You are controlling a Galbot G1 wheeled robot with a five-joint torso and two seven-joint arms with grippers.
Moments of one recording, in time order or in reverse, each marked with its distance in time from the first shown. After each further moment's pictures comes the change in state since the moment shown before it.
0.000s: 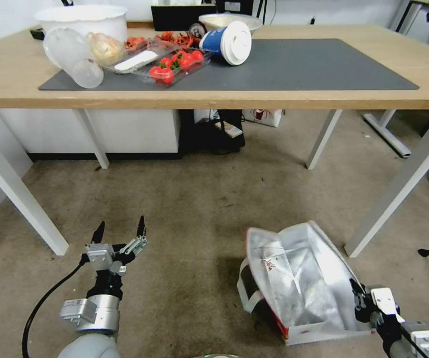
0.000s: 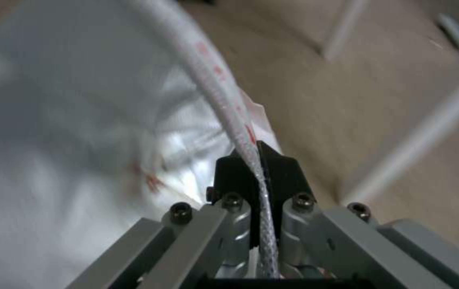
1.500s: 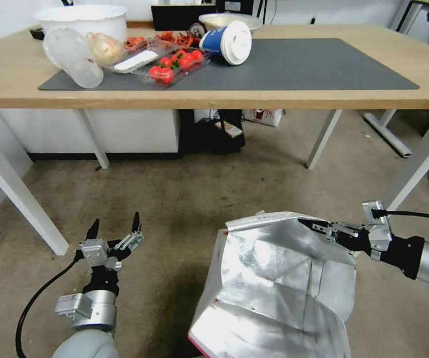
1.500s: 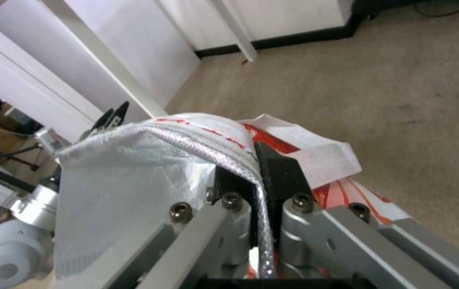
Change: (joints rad) left arm -0.003 -0.011 -0.022 -0.031 -0.025 0.041 -0.033; right arm 0.071 -0.675 0.306 0.091 1.333 -0.339 -0.090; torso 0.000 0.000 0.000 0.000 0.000
